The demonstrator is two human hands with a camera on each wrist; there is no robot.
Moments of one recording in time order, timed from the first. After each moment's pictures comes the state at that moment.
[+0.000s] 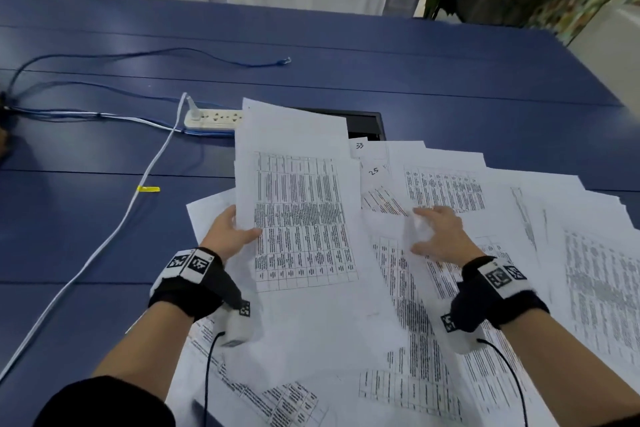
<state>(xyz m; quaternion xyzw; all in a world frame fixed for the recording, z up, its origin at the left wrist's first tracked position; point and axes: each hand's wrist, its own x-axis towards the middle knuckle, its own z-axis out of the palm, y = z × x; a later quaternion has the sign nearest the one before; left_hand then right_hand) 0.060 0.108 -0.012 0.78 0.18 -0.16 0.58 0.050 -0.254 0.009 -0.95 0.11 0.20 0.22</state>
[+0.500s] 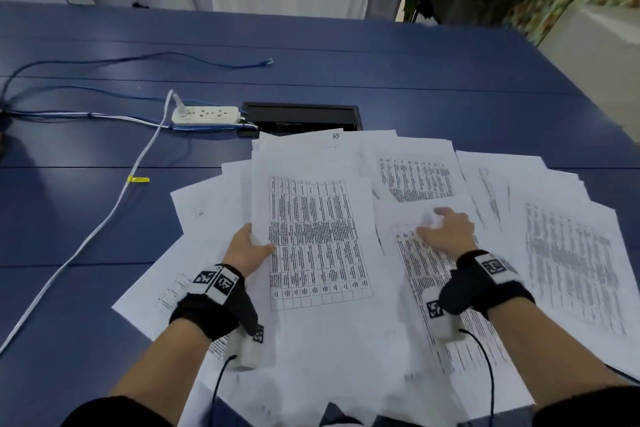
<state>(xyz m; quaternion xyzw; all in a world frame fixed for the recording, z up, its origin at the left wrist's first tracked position) -0.002 0.049 -0.014 0.80 0.18 -0.17 0.55 0.003 -0.287 0.005 -0.93 0.27 0.14 0.22</state>
